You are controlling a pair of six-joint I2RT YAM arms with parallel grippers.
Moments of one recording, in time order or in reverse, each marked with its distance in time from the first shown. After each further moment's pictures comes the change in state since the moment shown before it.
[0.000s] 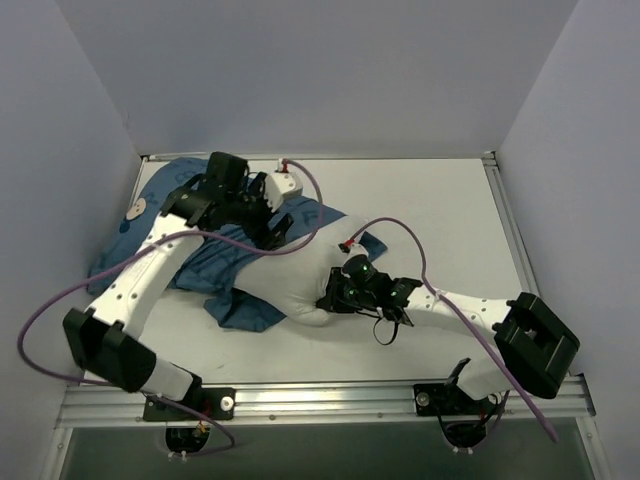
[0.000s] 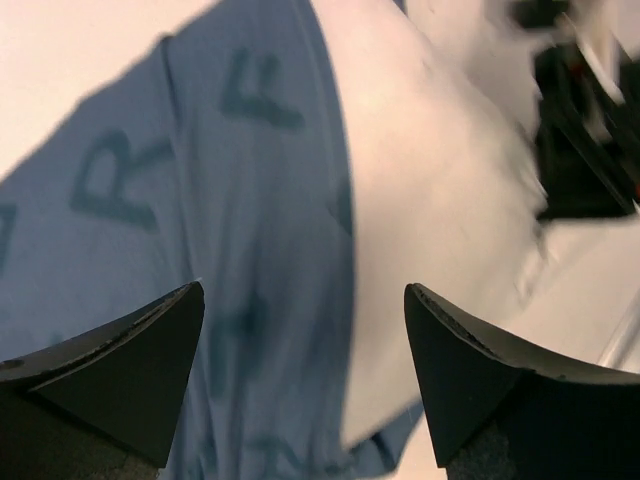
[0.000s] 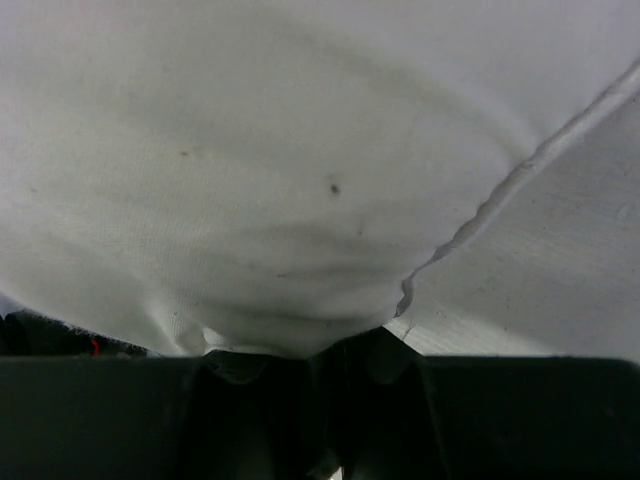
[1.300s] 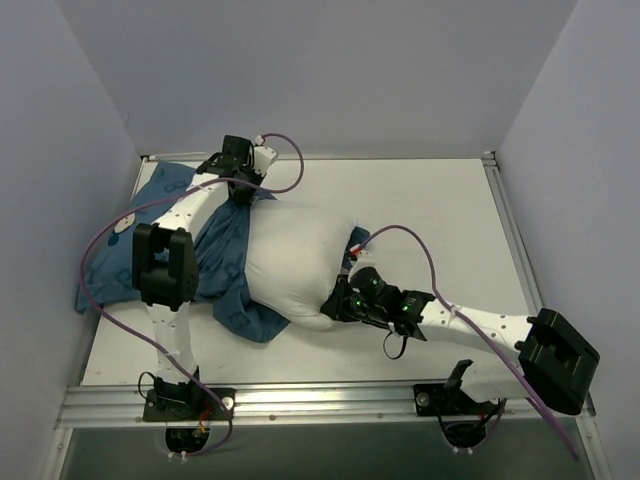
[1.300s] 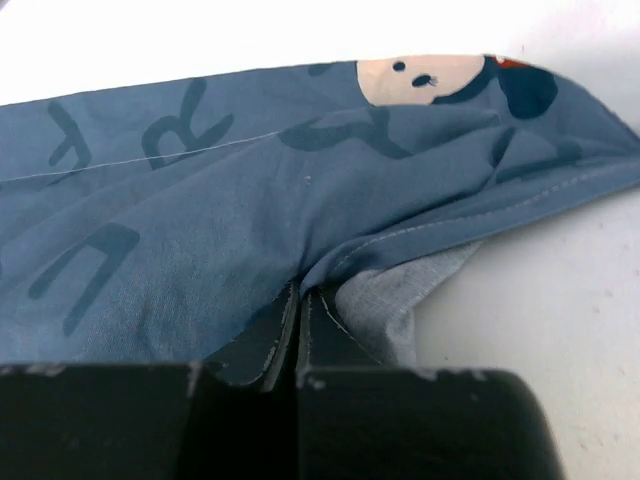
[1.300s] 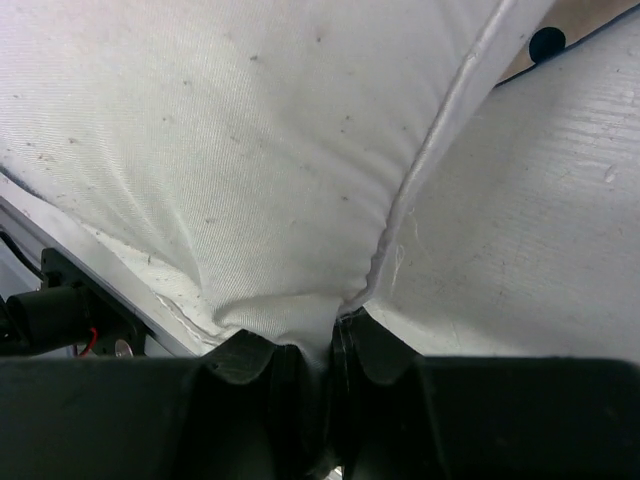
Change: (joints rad) left arm 0.171 0.660 0.345 0.237 -0.479 -0.183; right arm 0.064 -0.135 -0.098 0.019 0.079 0.007
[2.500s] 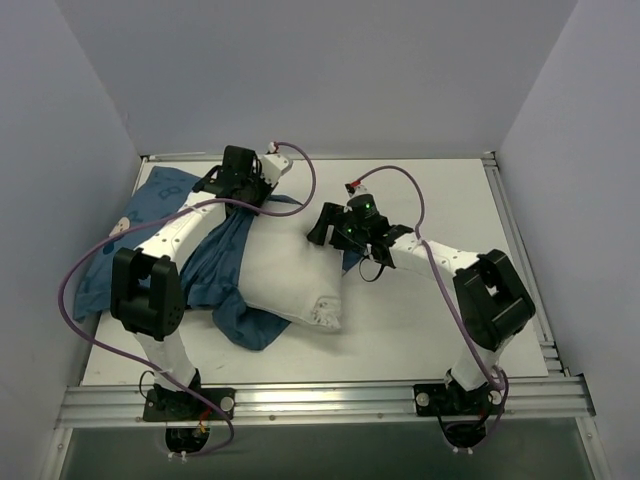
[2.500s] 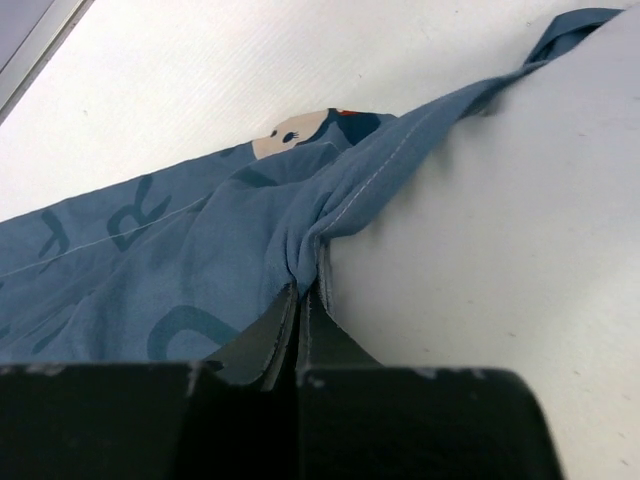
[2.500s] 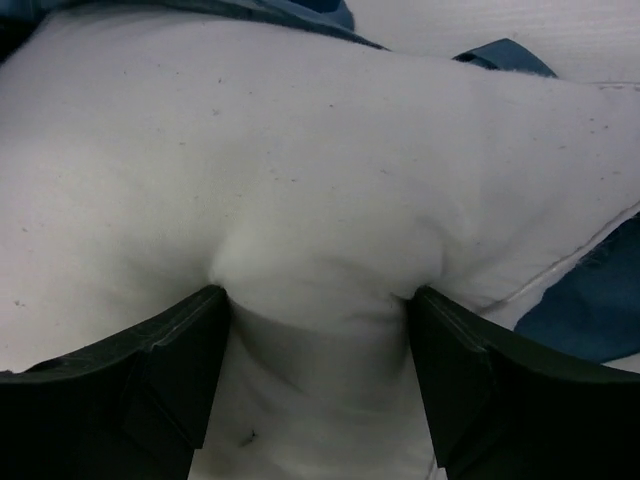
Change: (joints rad) left arm -0.080 -0.285 -0.305 0.151 0.129 0.068; right arm -0.340 0.444 0.478 0.028 -0.138 -0.138
